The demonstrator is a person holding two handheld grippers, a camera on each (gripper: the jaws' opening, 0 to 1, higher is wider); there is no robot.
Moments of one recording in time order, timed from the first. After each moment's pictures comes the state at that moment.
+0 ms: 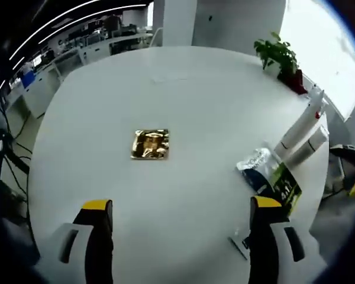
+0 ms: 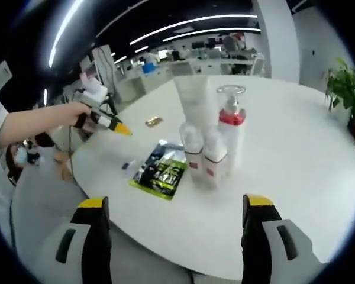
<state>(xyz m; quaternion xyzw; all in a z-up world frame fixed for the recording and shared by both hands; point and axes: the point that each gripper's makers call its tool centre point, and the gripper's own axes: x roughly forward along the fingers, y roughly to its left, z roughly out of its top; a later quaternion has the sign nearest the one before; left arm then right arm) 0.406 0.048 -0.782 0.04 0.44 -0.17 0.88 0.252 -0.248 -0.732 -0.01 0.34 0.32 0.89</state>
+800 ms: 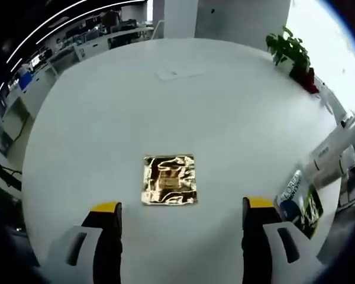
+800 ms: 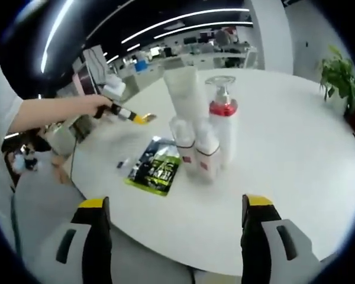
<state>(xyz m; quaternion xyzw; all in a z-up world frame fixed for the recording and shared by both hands) 0.478 0.052 -0.812 0.06 0.47 -0.17 0.86 0.253 -0.256 -0.739 0.01 0.36 0.30 0.89</state>
